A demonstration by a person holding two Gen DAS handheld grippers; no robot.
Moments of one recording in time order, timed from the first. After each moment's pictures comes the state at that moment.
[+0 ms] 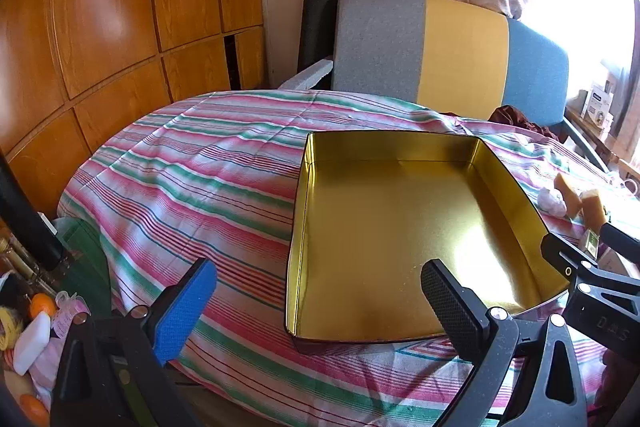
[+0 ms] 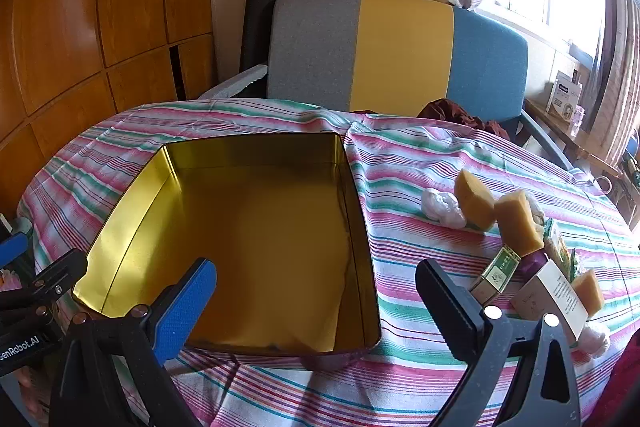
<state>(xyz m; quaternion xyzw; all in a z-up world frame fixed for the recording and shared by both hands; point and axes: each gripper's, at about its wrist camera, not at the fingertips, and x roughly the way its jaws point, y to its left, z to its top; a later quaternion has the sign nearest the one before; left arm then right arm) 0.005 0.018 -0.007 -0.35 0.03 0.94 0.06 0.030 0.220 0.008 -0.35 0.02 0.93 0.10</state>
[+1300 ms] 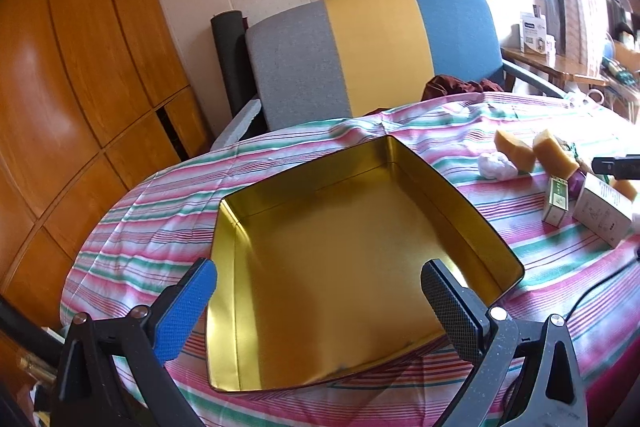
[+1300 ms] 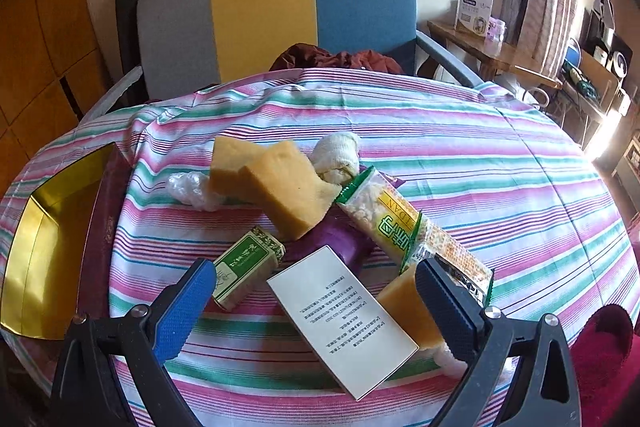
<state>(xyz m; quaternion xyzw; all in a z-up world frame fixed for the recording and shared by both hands) 0.017 0.126 0.013 -0.29 0.18 0.93 0.15 0.076 0.458 -0.004 -0.41 0.12 0.88 0.21</state>
